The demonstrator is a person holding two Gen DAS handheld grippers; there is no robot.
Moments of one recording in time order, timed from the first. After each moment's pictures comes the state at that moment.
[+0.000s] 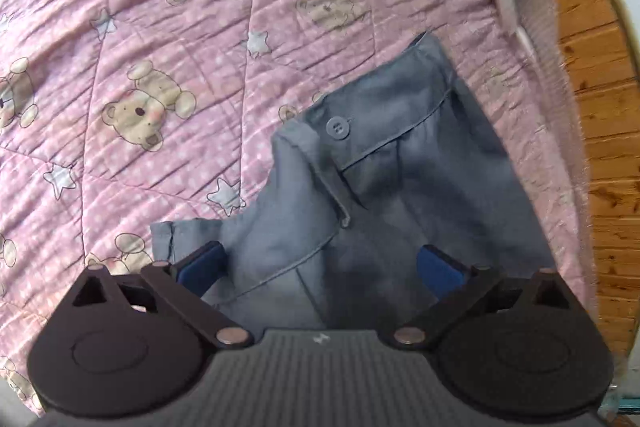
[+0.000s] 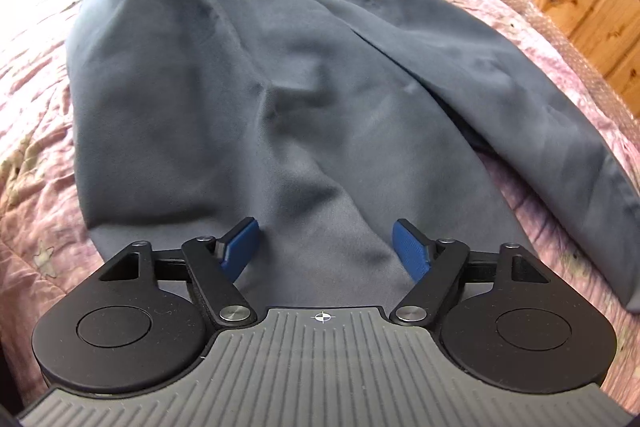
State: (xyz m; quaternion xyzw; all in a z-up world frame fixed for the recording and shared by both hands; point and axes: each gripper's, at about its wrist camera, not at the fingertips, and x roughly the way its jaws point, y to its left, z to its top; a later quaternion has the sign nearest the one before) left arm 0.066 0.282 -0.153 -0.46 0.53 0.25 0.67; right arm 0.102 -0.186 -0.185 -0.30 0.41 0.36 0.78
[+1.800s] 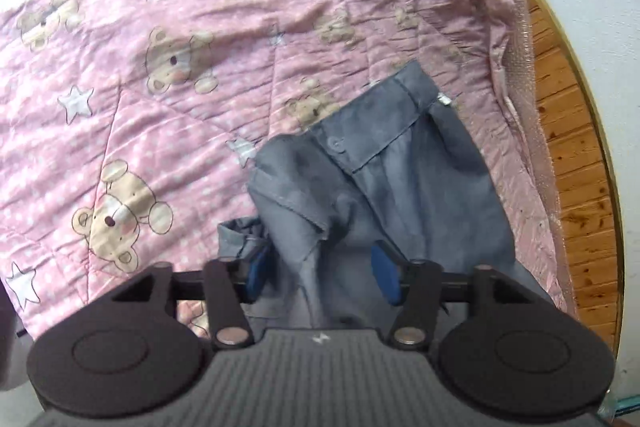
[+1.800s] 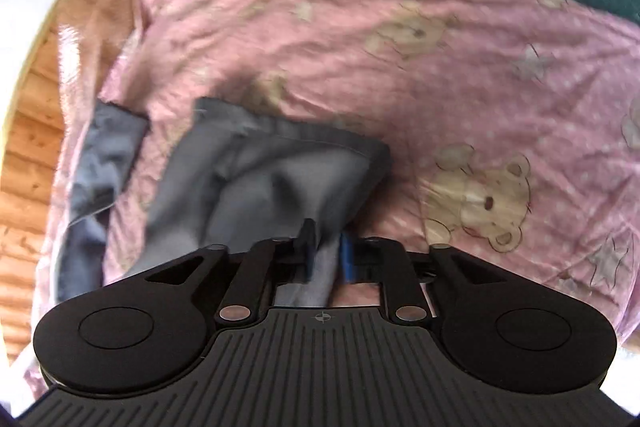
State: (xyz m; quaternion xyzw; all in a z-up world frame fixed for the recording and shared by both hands) left arm -0.132 0.284 -0.129 -0.47 0.37 0.27 0.76; right arm -0.029 -0.659 -0.200 0.42 0.42 -0.20 0.78
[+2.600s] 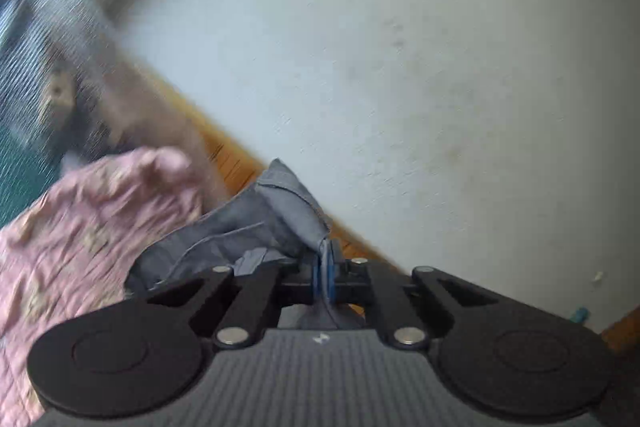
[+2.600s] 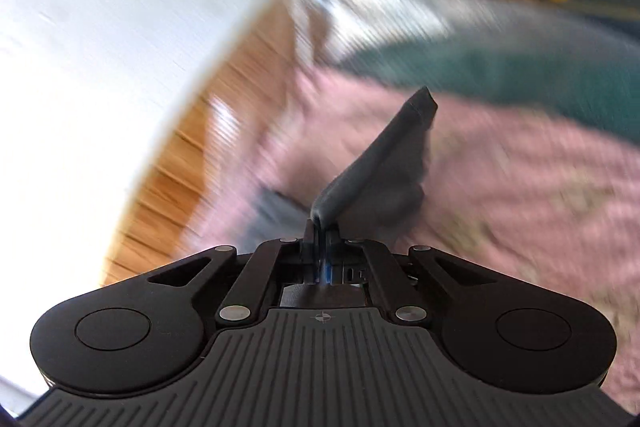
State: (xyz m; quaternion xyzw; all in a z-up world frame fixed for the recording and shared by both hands) left arm -0.066 0.290 0.065 -0.33 0.10 0.00 0.94; right arm 0.017 -0.644 -0.047 0.42 0.24 -0.11 0.87
